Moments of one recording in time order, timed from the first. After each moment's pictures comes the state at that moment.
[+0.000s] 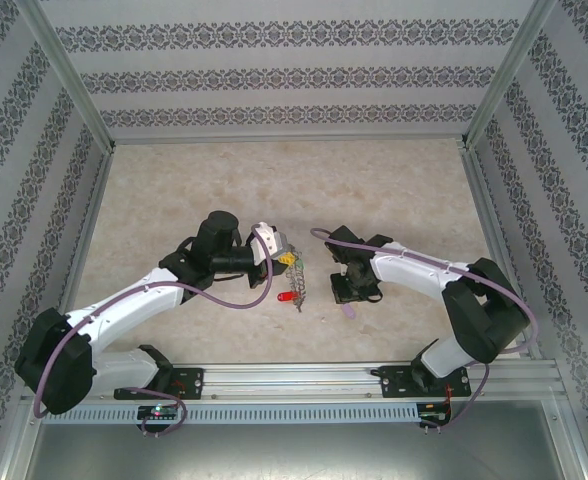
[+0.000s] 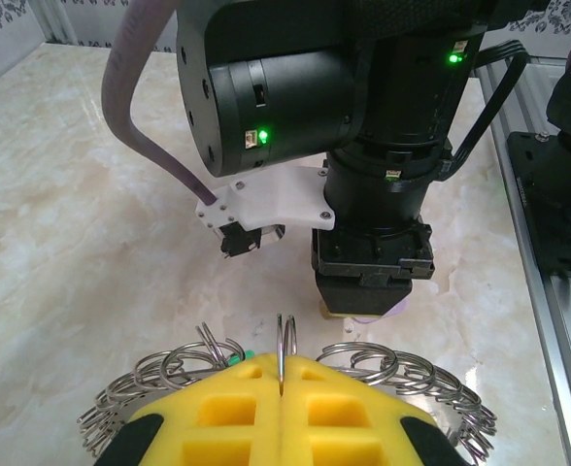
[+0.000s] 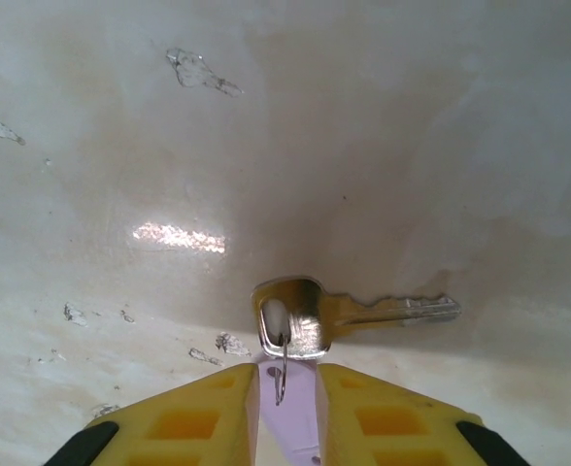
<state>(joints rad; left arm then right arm) -0.62 1.22 0.75 -0.03 0.61 0.34 0.64 1.54 0.86 -0.79 -0.09 0.50</state>
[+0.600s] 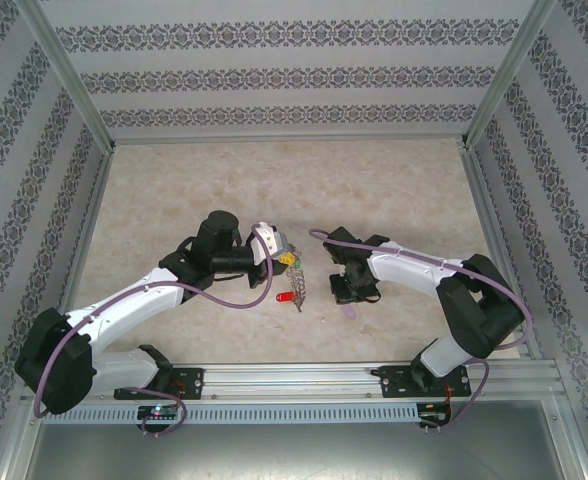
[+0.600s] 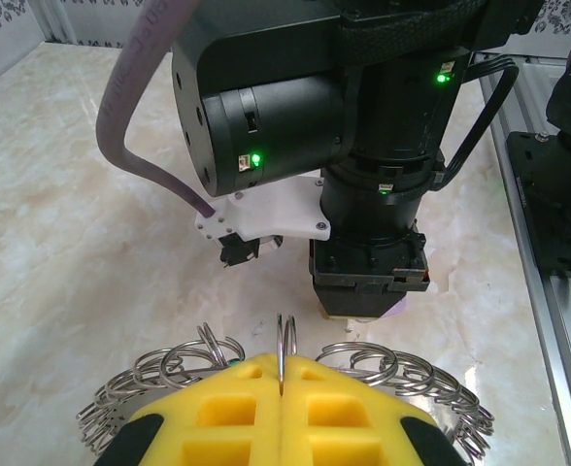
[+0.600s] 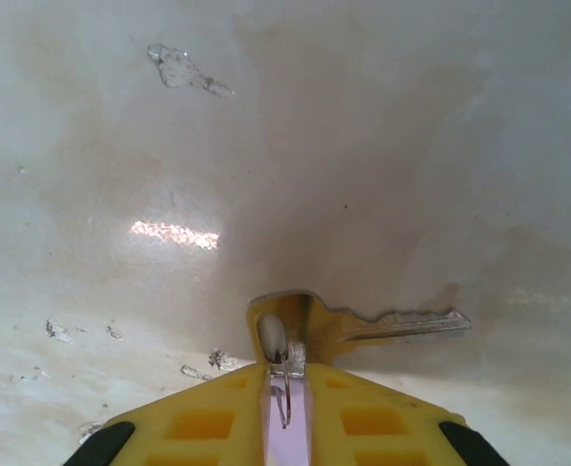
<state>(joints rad) -0.62 1.22 0.76 -0.03 0.61 0.34 0.64 1.56 0.86 -0.78 -0.09 0.51</state>
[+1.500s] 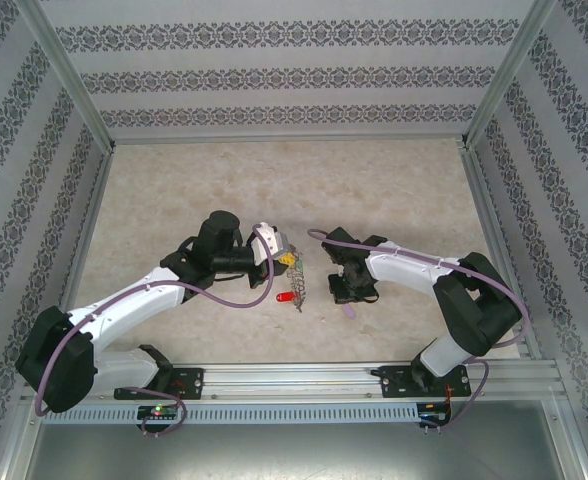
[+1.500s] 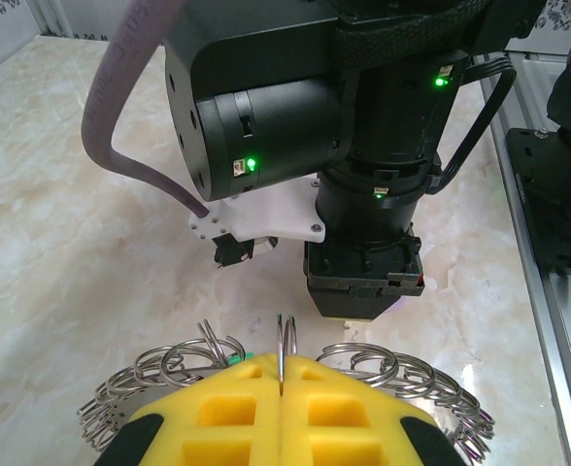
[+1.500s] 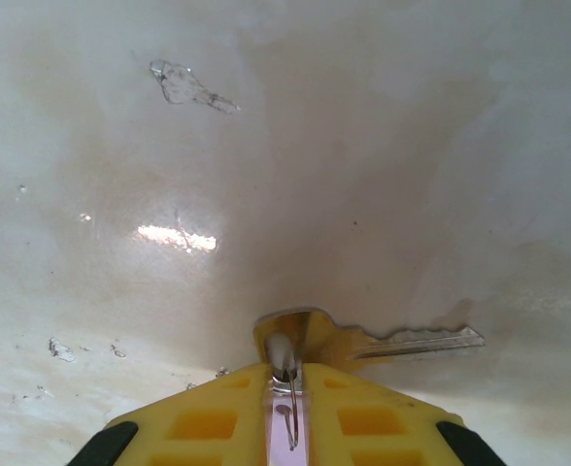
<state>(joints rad) -0.62 1.23 0.76 -0.03 0.61 0.34 0.65 1.58 0.86 -0.76 -0.09 0.53</state>
